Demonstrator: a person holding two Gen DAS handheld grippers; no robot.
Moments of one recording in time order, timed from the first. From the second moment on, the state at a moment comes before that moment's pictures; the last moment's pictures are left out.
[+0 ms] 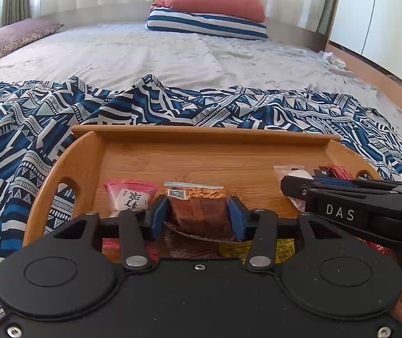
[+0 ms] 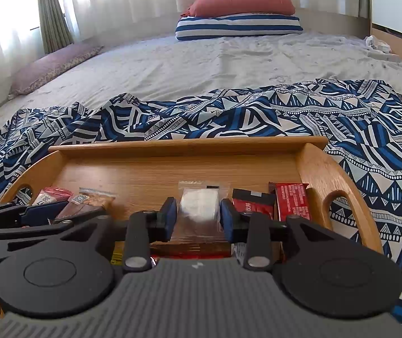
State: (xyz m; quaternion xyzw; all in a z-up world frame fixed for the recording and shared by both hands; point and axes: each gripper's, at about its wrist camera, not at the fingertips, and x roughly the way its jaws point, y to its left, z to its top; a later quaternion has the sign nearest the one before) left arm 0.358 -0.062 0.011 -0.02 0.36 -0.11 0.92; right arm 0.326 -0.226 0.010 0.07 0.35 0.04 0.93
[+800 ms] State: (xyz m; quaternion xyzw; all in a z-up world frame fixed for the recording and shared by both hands) left arm 0.261 -0.040 0.061 0.00 0.32 -0.13 0.94; right arm 0.236 -0.224 0.061 0.03 0.30 0.10 0.95
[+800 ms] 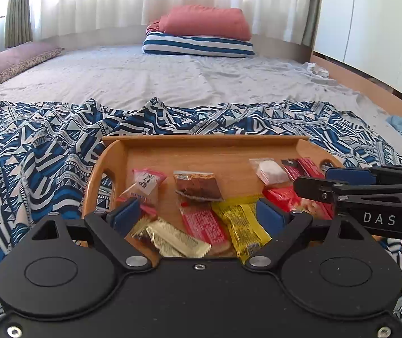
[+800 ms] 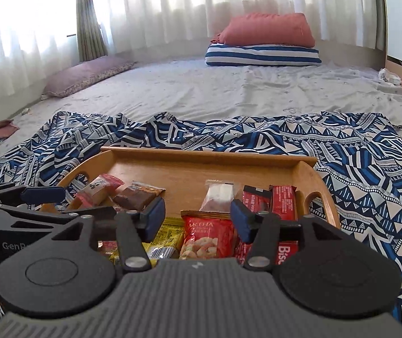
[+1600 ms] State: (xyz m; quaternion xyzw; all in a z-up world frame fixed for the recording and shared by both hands) left arm 0.142 -0.036 0.064 0.03 0.33 -0.17 0.93; right arm 0.126 -0.217 0.057 0.00 0.31 0.11 0.95
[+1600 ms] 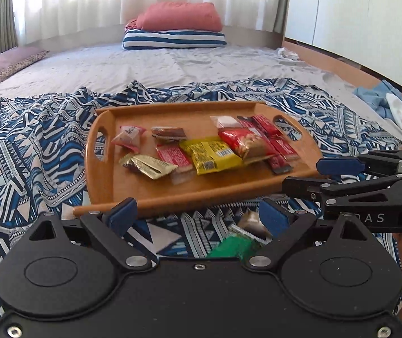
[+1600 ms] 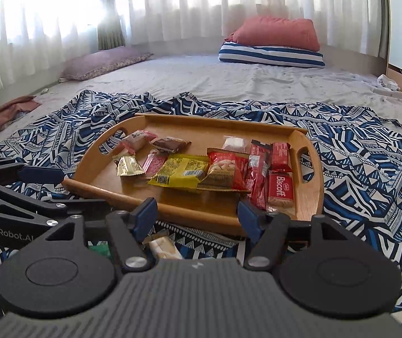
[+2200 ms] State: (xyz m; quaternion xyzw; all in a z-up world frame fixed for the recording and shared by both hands) left arm 0.139 -0.058 0.036 0.05 0.39 -0.19 0.90; right arm 0.103 -0.234 0.030 -0.01 0.34 0.10 0.94
